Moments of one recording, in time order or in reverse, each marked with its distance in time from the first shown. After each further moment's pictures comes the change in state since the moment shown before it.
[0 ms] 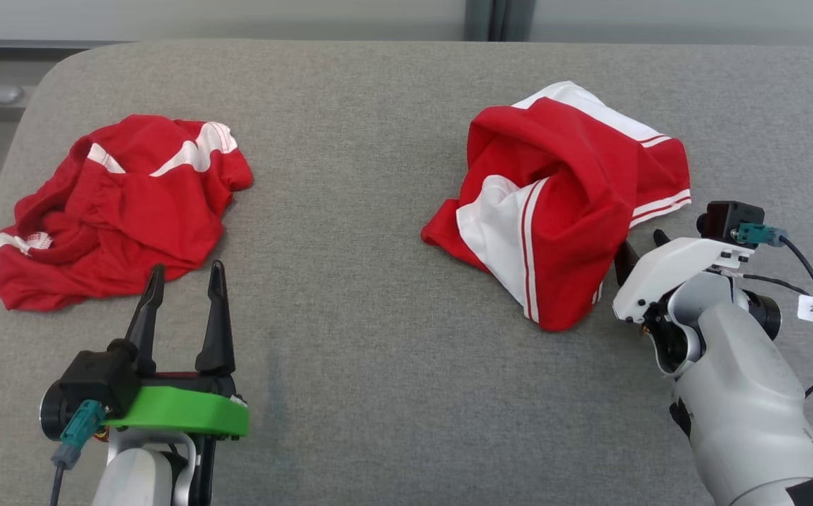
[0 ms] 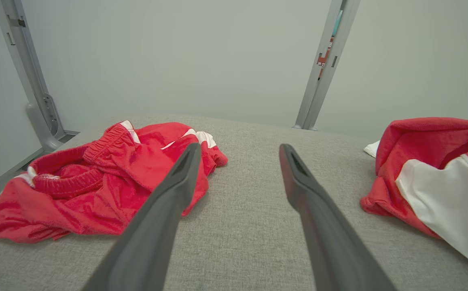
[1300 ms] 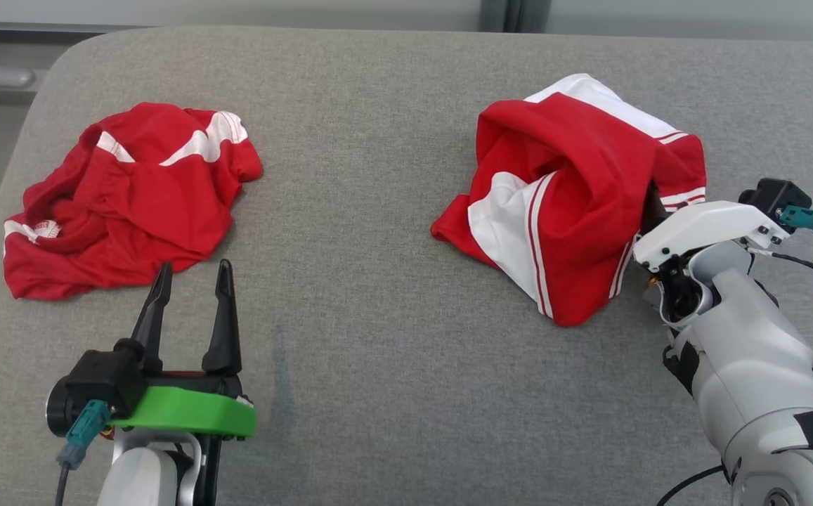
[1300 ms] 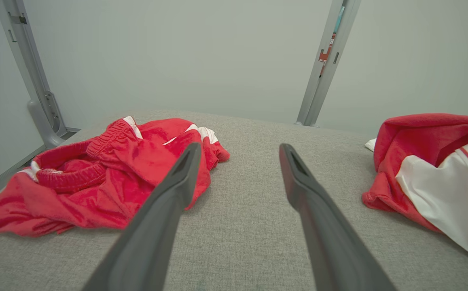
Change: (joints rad) left arm 0.004 -0.001 -0.011 -0.013 0.003 -0.004 0.000; right arm -0.241 -0.009 -0.132 0.364 0.189 0.000 -0.203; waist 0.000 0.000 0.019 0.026
